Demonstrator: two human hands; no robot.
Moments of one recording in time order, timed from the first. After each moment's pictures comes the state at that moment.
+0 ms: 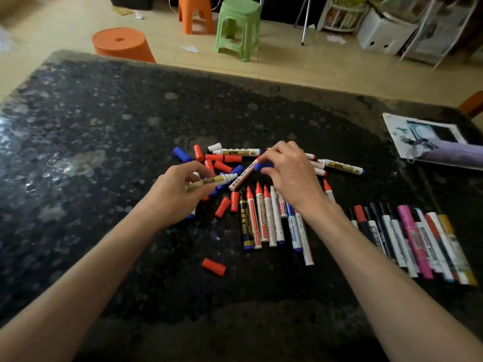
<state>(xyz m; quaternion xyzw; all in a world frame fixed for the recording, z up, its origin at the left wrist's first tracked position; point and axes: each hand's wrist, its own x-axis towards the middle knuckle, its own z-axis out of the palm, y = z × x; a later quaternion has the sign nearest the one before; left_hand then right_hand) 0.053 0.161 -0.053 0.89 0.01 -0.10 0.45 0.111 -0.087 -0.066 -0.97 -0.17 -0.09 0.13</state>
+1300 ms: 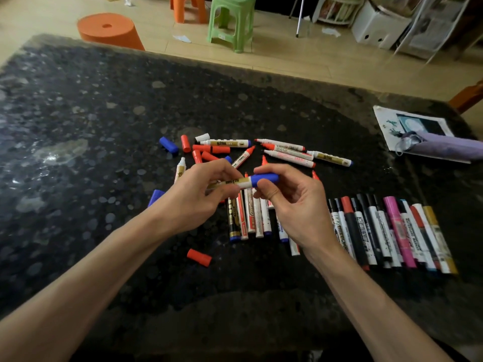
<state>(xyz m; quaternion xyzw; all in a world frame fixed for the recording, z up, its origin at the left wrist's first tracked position) 0.035 0.111 -0.043 0.84 -0.16 -0.08 0.51 0.011 -0.093 -0.033 -0.79 -0.04 -0.01 0.61</state>
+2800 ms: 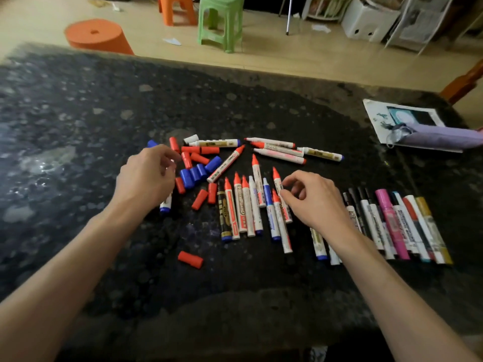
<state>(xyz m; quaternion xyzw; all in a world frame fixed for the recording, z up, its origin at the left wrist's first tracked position) 0.069 0.145 -0.062 0.95 0.08 0.02 0.30 0.039 -0.153 -0.052 -0.98 0.06 0.03 0.17</state>
